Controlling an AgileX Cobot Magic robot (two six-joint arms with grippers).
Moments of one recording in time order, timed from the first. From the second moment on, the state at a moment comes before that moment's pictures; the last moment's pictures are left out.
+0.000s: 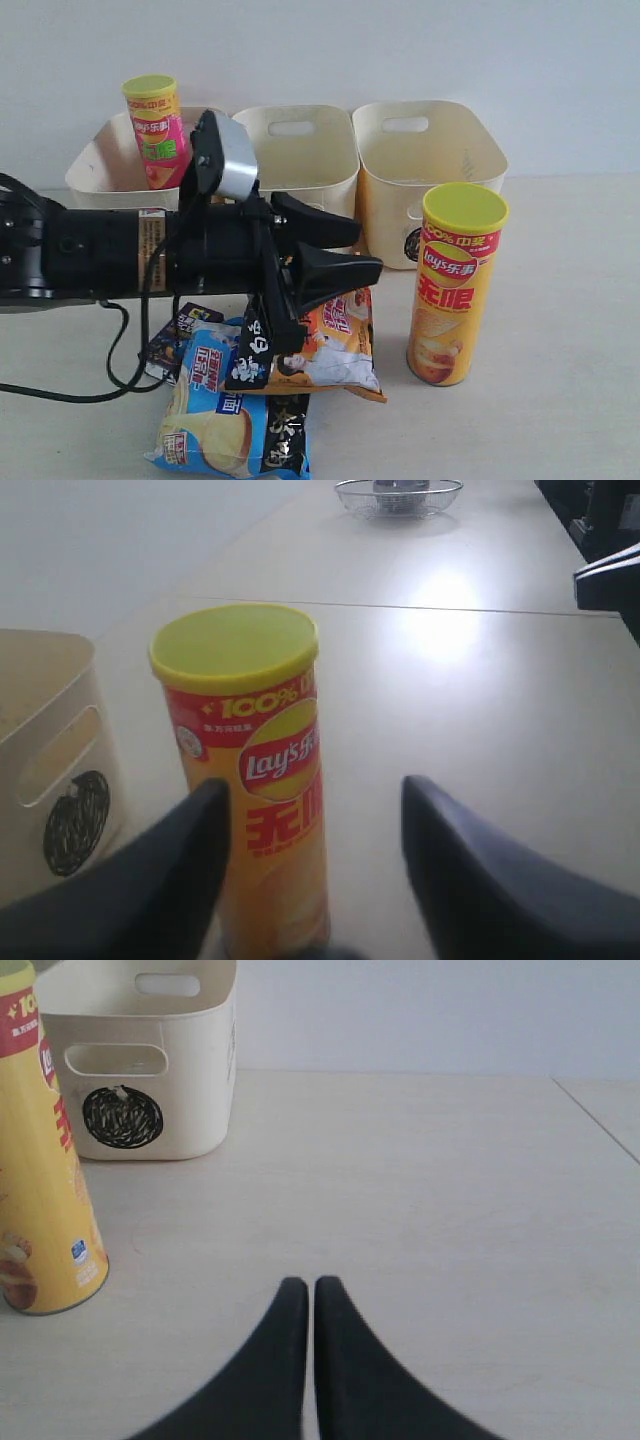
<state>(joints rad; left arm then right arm) -0.50 1.73 -0.84 1.13 -0.89 -0.65 0.01 0.00 0.00 -0.04 0.33 0.00</state>
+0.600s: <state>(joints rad) -0.55 2.04 -1.00 1.06 -1.09 -0.51 0.01 0.00 0.00 -0.04 0.33 0.00</state>
